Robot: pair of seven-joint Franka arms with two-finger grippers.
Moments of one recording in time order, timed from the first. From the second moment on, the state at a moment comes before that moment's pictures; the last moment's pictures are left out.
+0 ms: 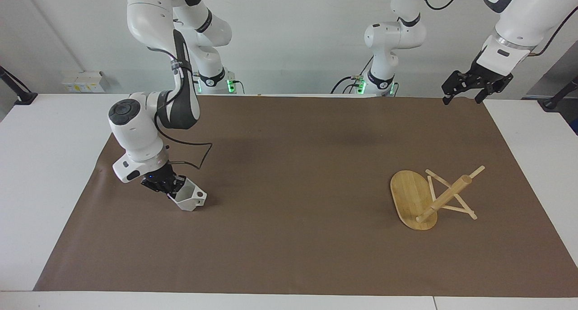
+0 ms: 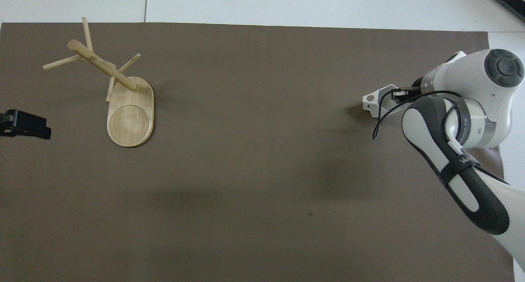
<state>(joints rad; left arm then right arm) -0.01 -0.07 -0.02 -1.61 -0.01 1.50 -0.03 -0.08 0.35 0.07 -1.80 -0.02 2.27 0.03</state>
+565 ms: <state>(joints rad) -0.01 -0.07 -0.02 -1.61 -0.01 1.50 -0.03 -0.08 0.31 0.11 -1.71 0.01 2.16 0.03</state>
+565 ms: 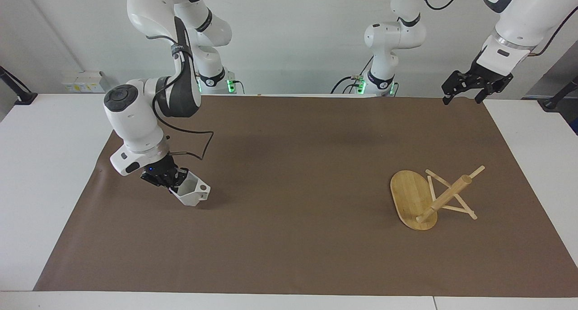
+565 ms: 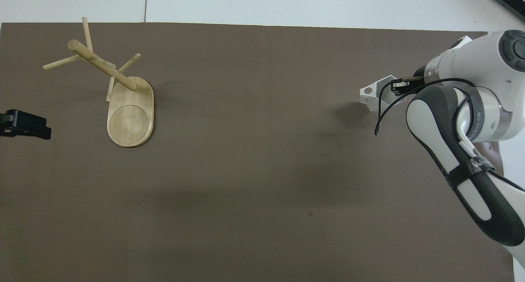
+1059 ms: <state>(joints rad) -0.01 -0.07 -0.02 -1.61 -0.01 1.50 -0.03 -0.08 0.28 0.16 -1.70 0.13 2.15 0.03</state>
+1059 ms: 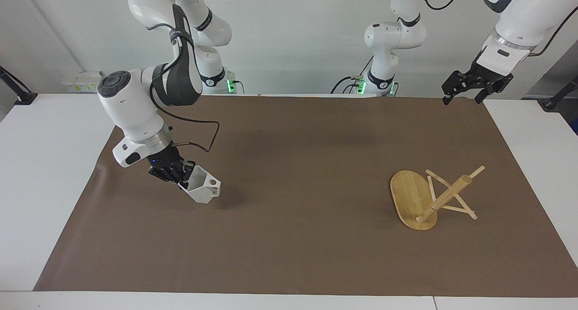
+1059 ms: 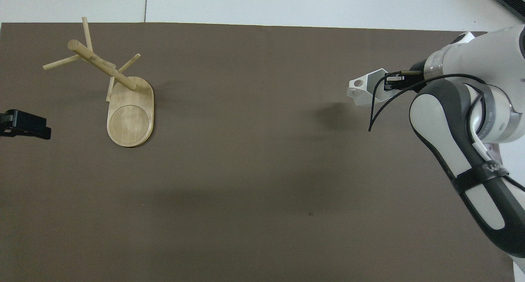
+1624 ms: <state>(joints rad) -0.01 -0.07 -0.03 -1.61 -0.02 1.50 -0.06 -0.04 0.28 0.26 -1.67 0.55 2.15 0.03</state>
